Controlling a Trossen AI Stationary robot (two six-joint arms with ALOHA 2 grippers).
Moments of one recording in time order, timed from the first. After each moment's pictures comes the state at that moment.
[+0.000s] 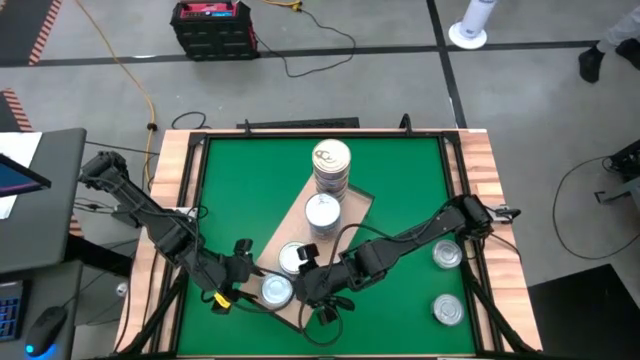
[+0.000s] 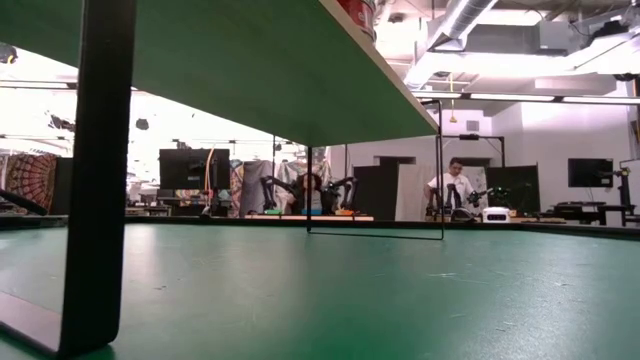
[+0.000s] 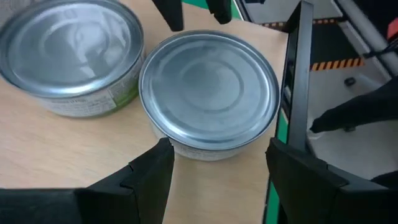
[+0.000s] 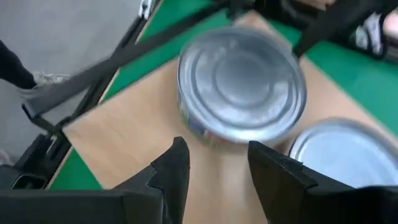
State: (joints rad) left arm -0.70 1.17 0.94 -0.46 -0.28 -0.40; right arm 0.42 2.05 1.89 -0.58 0.18 -0.07
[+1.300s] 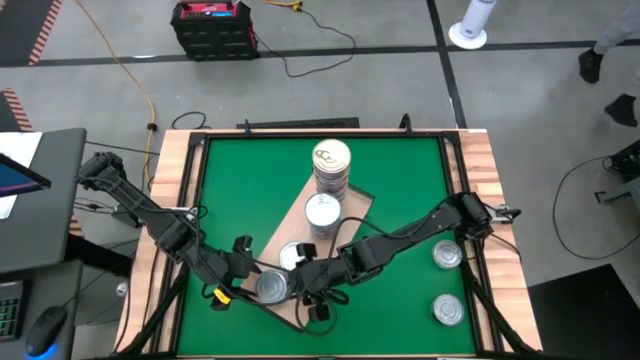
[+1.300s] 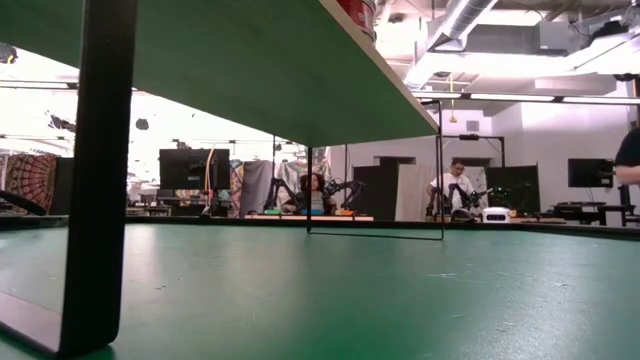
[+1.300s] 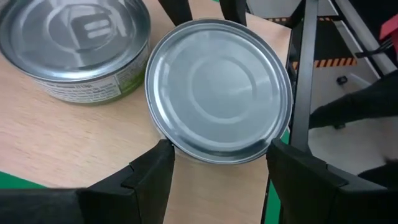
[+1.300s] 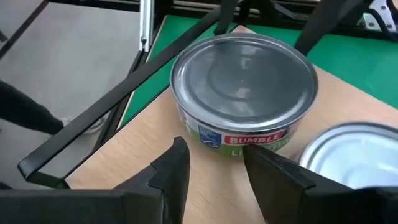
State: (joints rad) left arm -0.63 1.16 0.94 -0.48 -0.23 -0.40; right arm 0.38 2.05 1.82 -0.42 0.13 0.11
